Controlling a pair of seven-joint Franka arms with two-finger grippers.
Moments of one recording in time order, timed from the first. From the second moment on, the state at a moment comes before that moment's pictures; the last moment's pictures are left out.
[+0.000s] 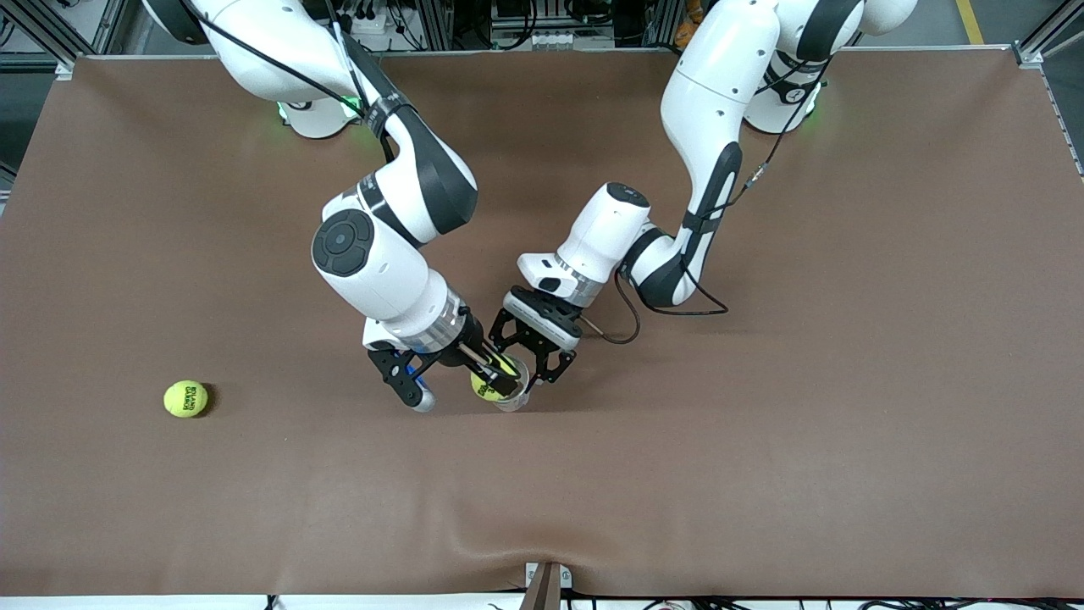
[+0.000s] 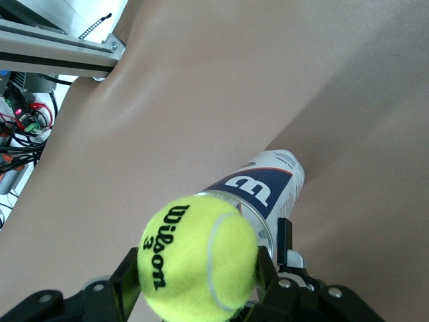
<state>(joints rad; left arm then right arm) -0.80 0.85 0.11 -1.57 0.20 3.37 -0.43 0.54 0.67 -0.01 -1.22 0.26 2.20 1.21</state>
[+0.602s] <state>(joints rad) -0.80 0.86 0.11 -1.57 0.20 3.37 -0.43 0.56 0.67 -0.02 -1.22 0.26 2.20 1.21</state>
